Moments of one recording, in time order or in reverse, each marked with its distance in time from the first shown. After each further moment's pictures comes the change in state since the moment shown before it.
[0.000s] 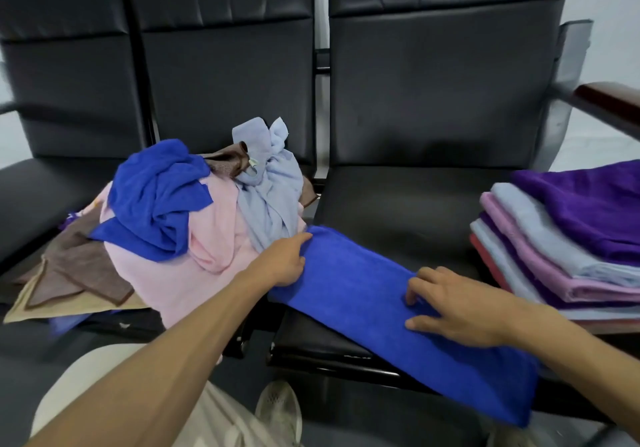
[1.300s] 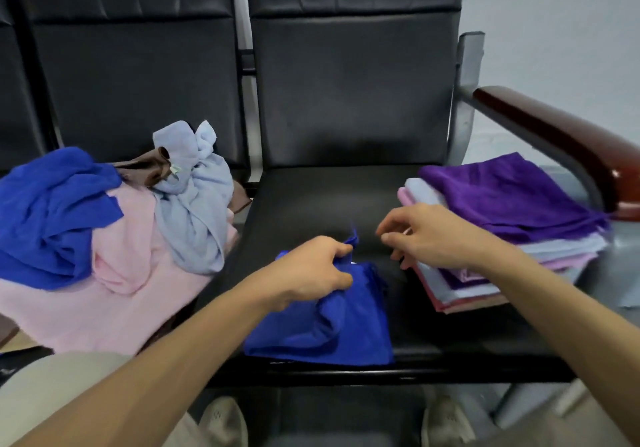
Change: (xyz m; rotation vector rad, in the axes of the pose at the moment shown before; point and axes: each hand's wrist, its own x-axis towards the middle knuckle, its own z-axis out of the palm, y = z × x) left_hand -0.045 0.141 0.005 -0.318 -0.243 0.284; right_hand -0.038 0.030 -0.066 0.498 0.328 0.278
